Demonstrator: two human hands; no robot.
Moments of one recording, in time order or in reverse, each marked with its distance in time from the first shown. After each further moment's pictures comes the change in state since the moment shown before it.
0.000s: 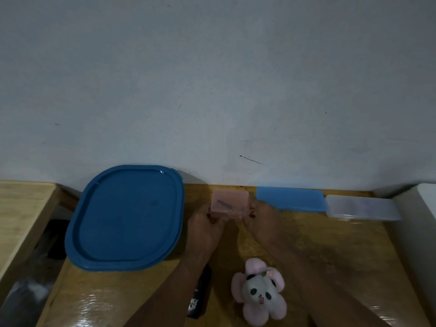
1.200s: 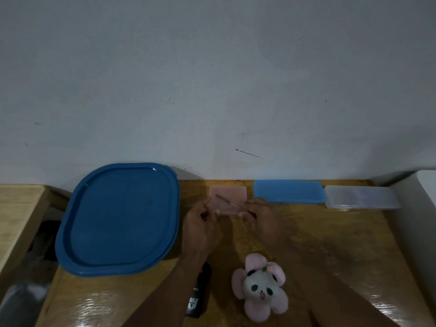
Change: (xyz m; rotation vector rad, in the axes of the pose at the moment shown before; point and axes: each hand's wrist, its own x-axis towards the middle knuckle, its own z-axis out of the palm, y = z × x) left_hand -0.002 -0.008 0.001 -0.191 0.066 0.040; right_hand -0.001 0.029 0.010 -0.066 -0.028 -0.167
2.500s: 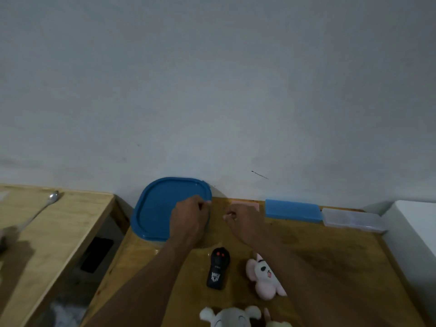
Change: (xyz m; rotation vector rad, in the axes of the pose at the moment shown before) left_hand -0.069 0.092 -0.118 0.593 0.210 0.170; right_hand -0.050 -0.137 -0.023 -0.085 -0.059 -0.082
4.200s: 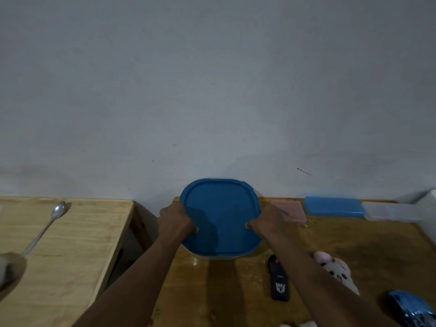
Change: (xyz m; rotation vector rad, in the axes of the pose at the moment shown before) left_hand 0.093 -0.168 -0.058 0.166 -0.431 -0.327; right_hand 0.063 -0.093 0.080 0.135 0.030 0.725
